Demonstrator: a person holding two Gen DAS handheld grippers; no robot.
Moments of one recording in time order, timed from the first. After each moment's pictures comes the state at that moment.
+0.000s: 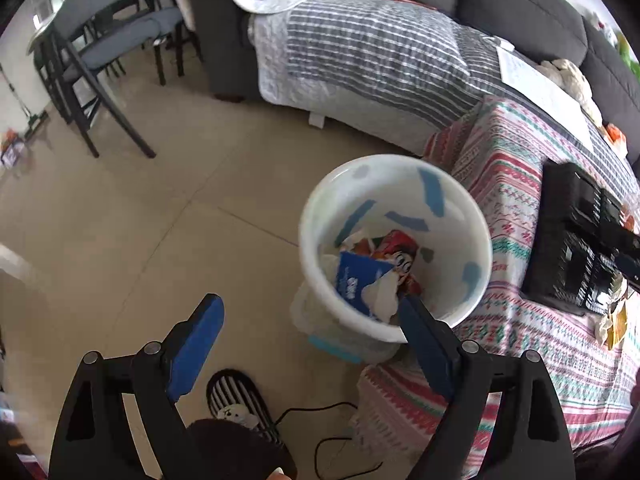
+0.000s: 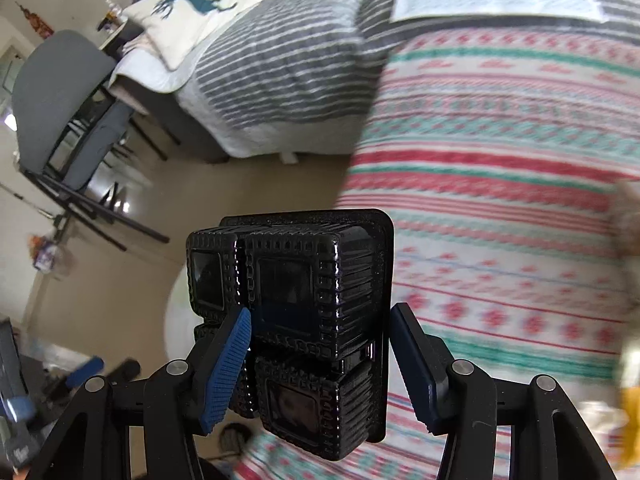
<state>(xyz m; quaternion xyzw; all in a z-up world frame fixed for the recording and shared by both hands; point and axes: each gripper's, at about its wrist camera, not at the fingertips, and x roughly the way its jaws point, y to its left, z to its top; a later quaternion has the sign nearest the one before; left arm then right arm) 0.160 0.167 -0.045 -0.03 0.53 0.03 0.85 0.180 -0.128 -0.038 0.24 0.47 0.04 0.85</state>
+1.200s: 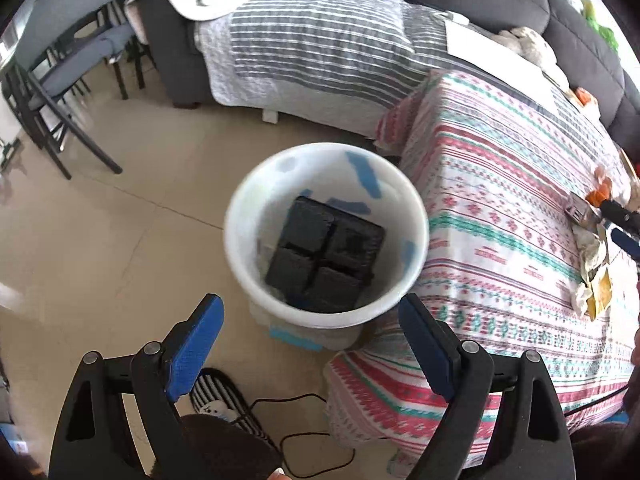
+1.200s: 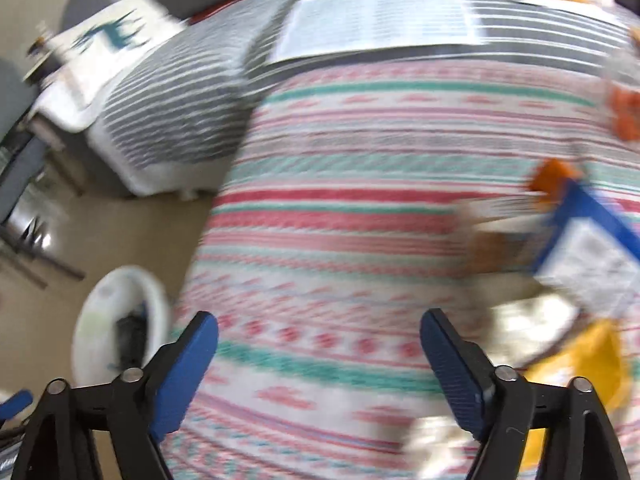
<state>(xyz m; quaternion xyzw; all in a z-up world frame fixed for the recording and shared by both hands) 0.156 0.100 -0.034 0.01 0.54 -0.04 0.84 0.136 -0.213 -0.026 0.20 0.45 -0.12 0.86</state>
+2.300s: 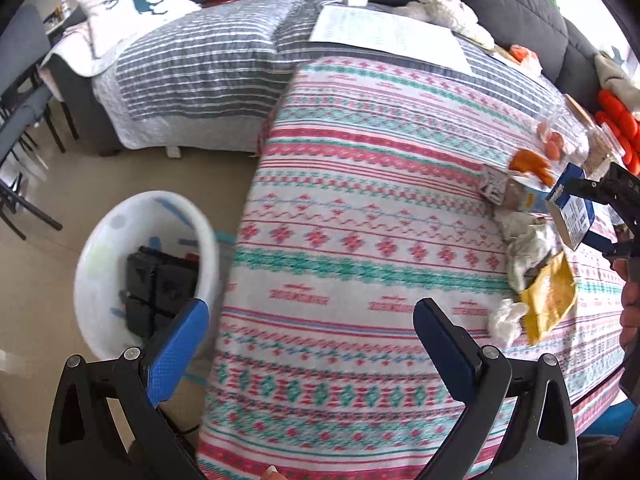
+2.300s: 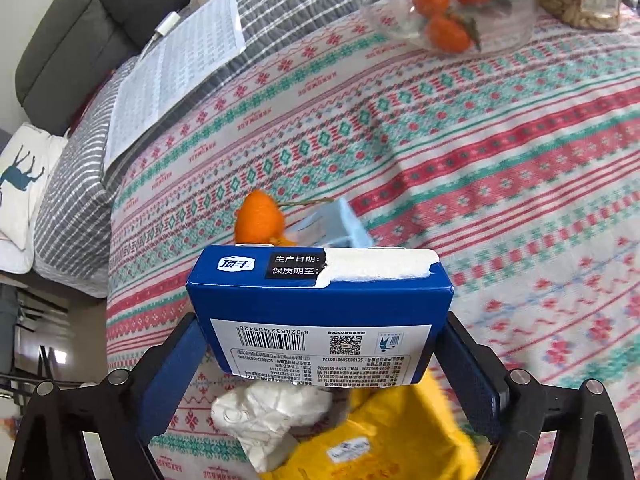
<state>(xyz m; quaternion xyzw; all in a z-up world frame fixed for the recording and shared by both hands) 0.161 -0.070 -0.036 0.05 0.51 -0.14 0.85 0.081 -0.376 -0.050 0.36 0.43 -0.21 0.80</state>
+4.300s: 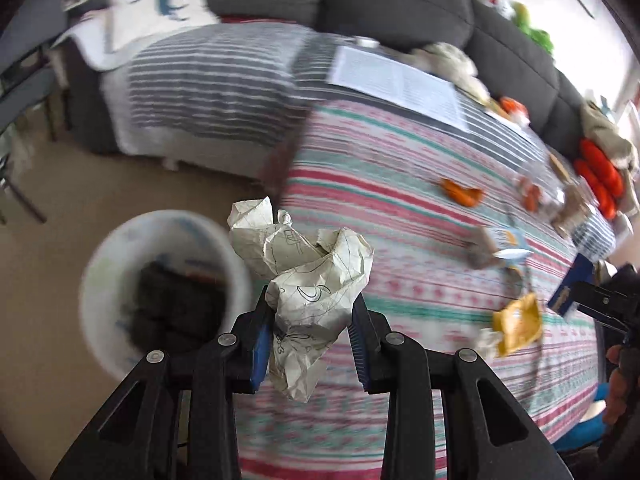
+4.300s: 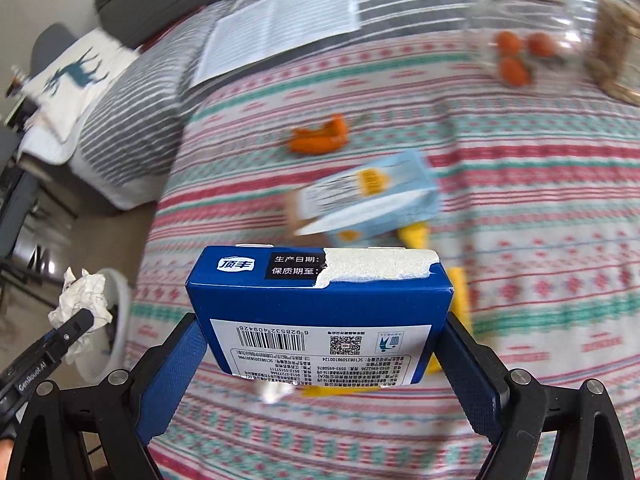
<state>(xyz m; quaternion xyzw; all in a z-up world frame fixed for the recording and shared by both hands) 0.172 0.004 -0.011 -0.03 0.48 -0.15 0.86 0.055 -0.288 -0.003 0.25 0.47 -0.11 0.84</state>
